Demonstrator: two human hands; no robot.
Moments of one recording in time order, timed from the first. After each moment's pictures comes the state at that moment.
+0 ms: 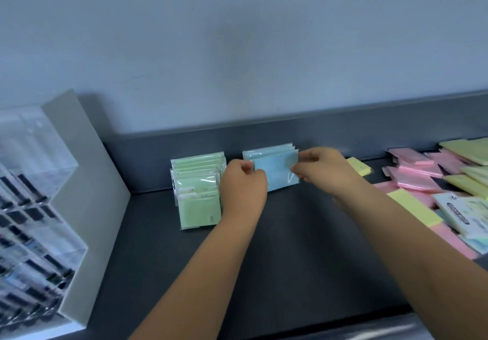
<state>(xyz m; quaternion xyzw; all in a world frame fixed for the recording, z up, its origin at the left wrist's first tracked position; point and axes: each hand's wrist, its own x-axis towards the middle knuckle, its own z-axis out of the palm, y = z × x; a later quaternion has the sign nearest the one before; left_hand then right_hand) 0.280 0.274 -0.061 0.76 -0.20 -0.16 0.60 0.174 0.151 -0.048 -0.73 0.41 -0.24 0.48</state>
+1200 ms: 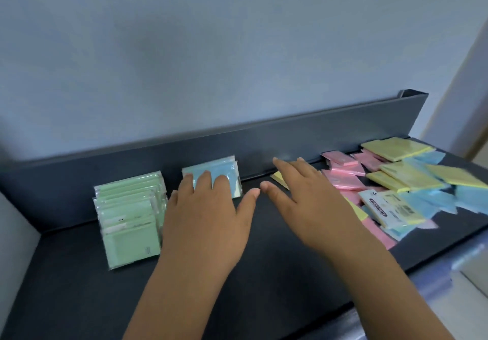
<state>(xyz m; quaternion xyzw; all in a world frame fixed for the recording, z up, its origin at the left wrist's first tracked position) 0.237 0.296 -0.025 0.86 -0.49 0.03 0.15 0.098 0.186 -0.036 -0.88 0.42 -0.21 0.11</state>
